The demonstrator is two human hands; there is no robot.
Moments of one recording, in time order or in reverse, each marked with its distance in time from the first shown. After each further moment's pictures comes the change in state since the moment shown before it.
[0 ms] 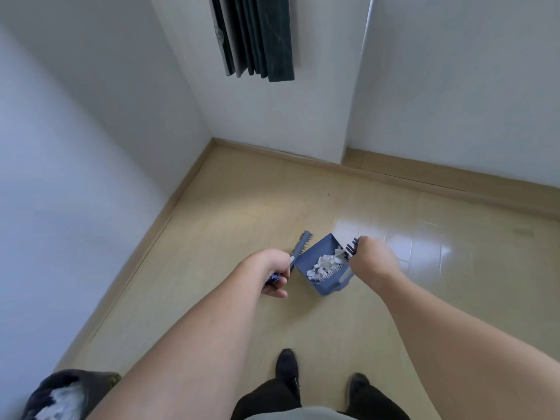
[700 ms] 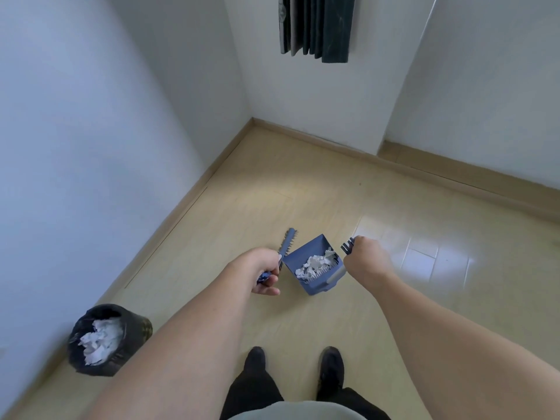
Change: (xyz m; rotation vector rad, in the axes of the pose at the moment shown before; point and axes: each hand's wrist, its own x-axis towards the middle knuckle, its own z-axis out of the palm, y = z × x) left_hand -0.049 -0.167 -0.035 -0.265 0.112 -0.053; right_hand -0.113 -0.064 0.076 0.008 -0.063 -0.116
